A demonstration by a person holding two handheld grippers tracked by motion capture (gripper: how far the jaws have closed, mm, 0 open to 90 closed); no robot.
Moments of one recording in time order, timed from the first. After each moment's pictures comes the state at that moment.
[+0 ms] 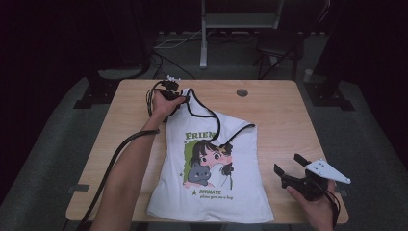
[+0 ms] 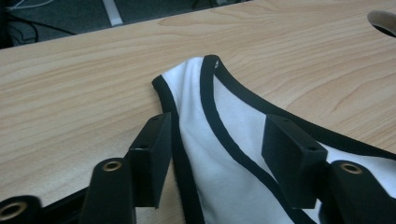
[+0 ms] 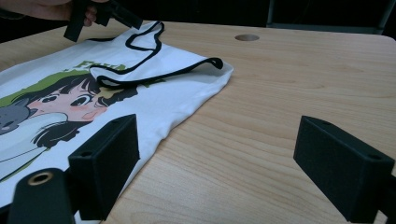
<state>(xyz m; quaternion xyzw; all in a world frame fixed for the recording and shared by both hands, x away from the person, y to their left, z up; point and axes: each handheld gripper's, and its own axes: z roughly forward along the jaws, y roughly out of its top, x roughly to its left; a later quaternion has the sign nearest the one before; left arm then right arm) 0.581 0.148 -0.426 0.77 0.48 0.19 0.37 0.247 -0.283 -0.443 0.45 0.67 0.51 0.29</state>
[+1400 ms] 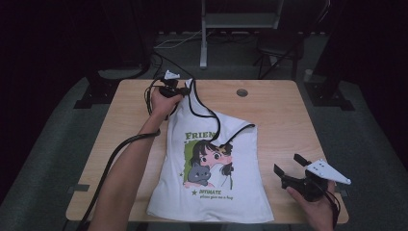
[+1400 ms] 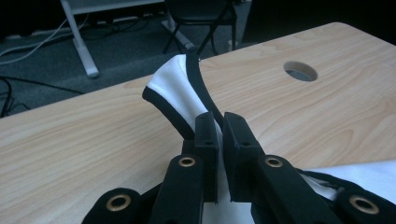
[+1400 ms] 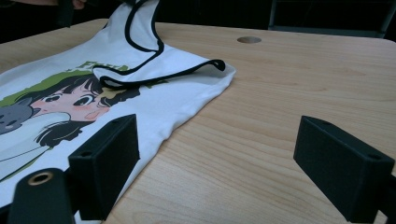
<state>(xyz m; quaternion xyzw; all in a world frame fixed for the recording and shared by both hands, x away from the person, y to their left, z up) 0.548 0.149 -0.386 0.76 0.41 0.21 0.46 0.246 -0.282 -0.443 0.44 0.67 0.51 0.29</state>
